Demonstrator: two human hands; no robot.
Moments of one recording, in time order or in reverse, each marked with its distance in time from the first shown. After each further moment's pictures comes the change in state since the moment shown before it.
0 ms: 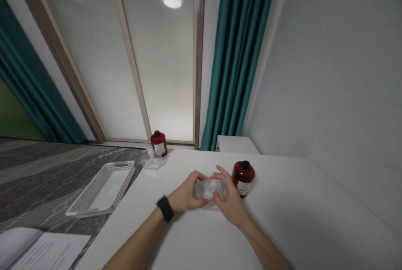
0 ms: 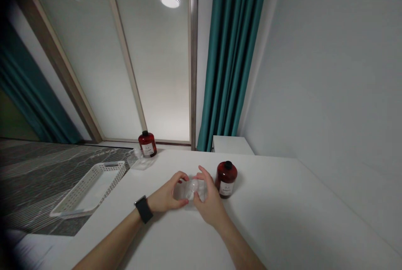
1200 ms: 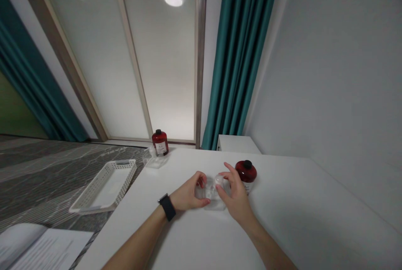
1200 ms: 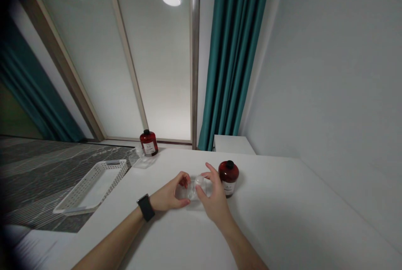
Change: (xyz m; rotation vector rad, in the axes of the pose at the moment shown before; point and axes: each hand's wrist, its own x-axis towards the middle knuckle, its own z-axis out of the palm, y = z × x) left_hand 0.001 0.000 0.003 -0.150 -0.043 -0.027; right_hand 0.005 -0.003 -0.007 0.084 0.137 0.004
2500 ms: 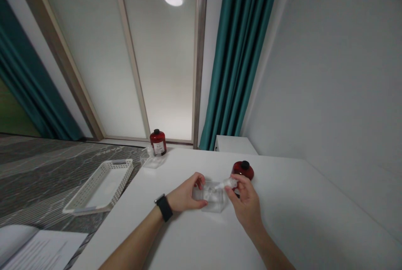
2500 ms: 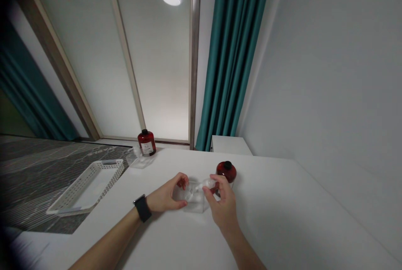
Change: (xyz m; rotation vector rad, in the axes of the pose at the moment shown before) left_hand -0.003 0.001 -0.002 0.032 -0.029 0.014; right_hand -0.013 -0.002 -0.020 0.046 0.192 -0.062
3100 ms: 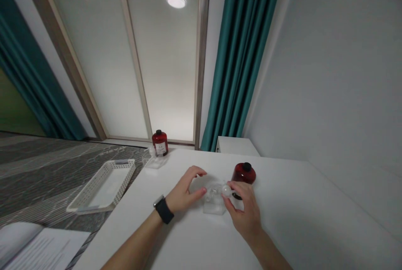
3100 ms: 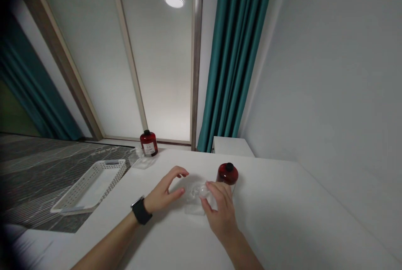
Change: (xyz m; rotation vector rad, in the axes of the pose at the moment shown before) left_hand -0.002 0.022 -0.010 0.070 0.204 0.179; right_hand 0.001 -0.010 -0.003 -0.419 -0.014 -0.654
